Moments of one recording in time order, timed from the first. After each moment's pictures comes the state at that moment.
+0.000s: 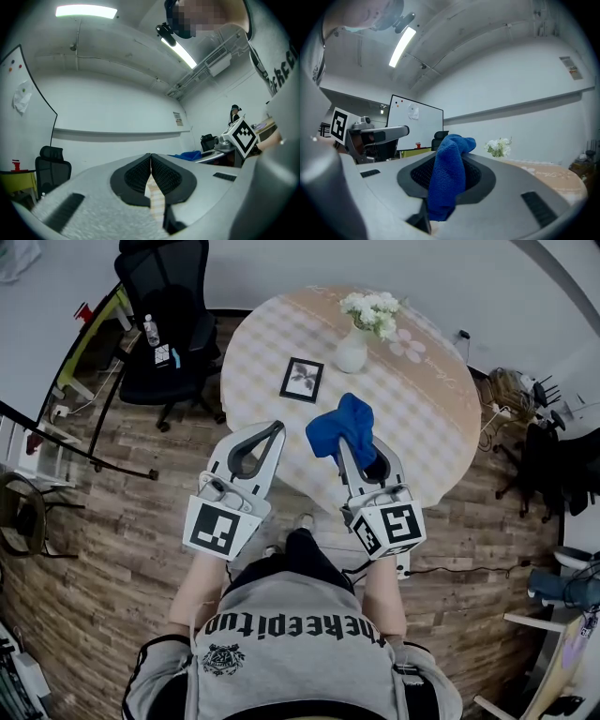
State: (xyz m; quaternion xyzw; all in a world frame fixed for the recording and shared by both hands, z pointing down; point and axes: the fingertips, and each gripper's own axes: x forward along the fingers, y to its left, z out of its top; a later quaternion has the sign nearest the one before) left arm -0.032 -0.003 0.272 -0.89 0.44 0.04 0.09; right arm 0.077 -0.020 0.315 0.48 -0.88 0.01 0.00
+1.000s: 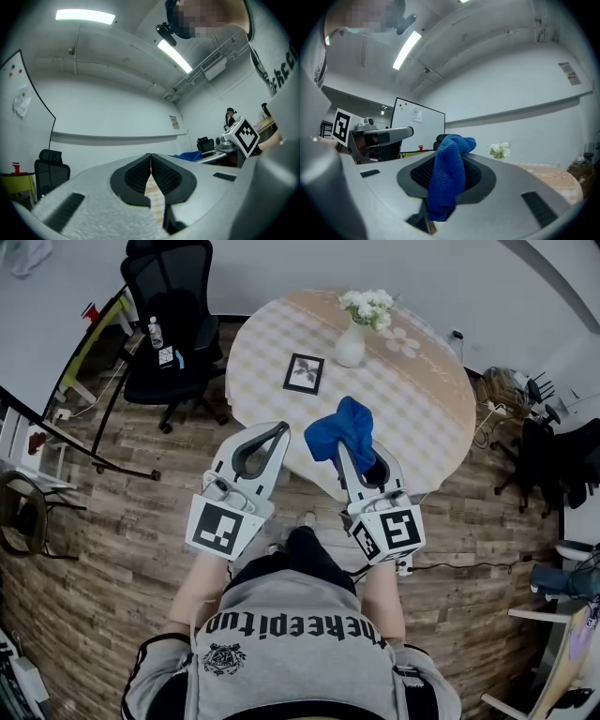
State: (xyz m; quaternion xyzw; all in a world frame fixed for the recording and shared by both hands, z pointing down) left arm -0.038 0.059 0.262 -0.90 0.43 0.06 0.10; right arm 0.062 0.048 0.302 0.48 -0.88 -0.01 -0.01
